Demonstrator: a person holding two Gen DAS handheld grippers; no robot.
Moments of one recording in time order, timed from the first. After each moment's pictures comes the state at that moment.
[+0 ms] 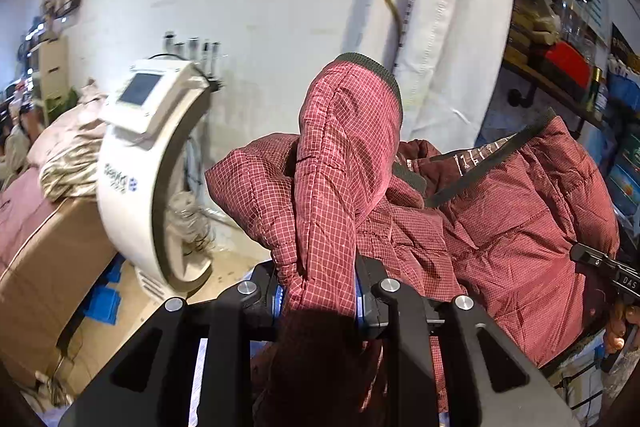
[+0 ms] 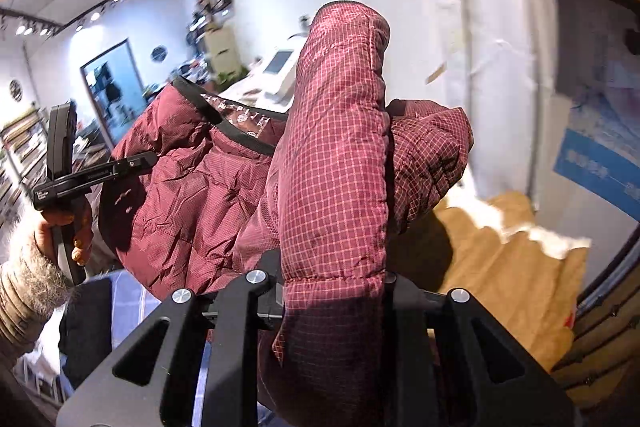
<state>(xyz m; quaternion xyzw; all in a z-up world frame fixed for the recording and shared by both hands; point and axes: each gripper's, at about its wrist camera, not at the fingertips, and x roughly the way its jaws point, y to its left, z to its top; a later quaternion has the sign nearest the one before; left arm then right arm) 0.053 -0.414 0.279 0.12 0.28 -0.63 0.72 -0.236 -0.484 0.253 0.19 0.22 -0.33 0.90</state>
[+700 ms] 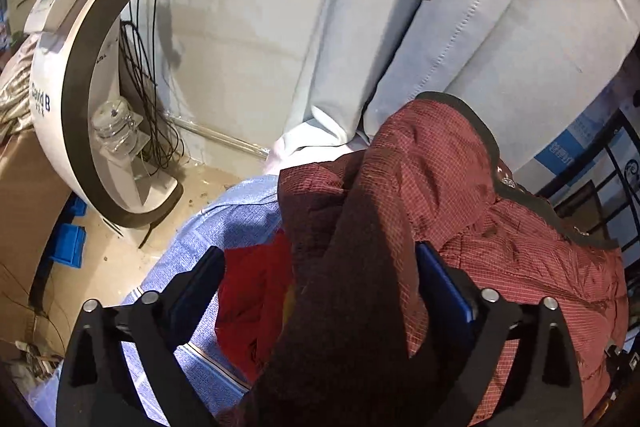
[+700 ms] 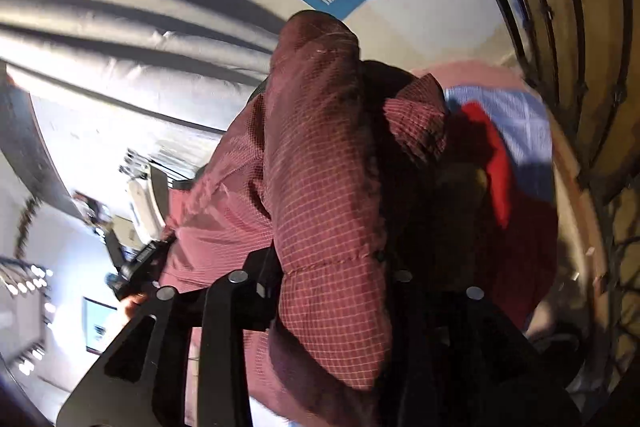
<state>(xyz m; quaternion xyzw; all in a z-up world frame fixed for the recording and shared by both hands) 0.090 -0.656 0.034 0.18 0.45 -0.56 0.67 -0.460 -0.618 0.044 0.55 0.06 -0.45 0.70</state>
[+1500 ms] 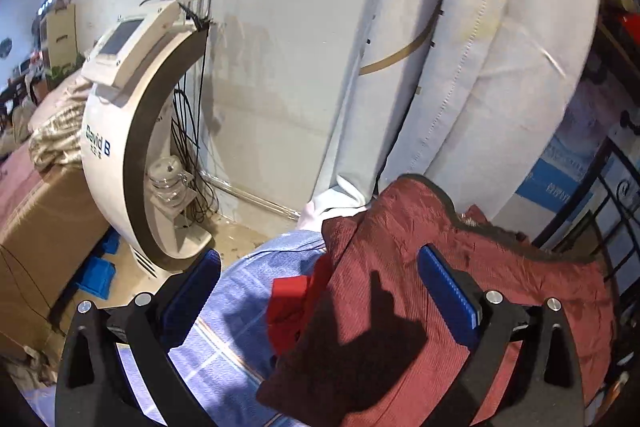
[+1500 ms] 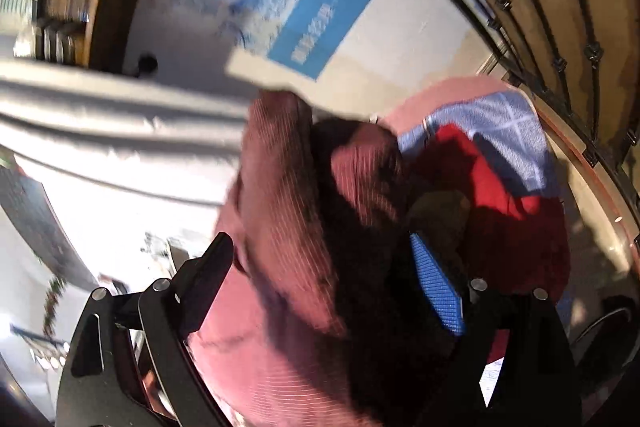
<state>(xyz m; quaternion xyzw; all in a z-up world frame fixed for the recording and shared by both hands) 0.064 -0.568 0.150 0.16 0.33 -0.55 0.75 -0.478 -0.590 0.032 0.59 -0.10 -0.49 0.64</state>
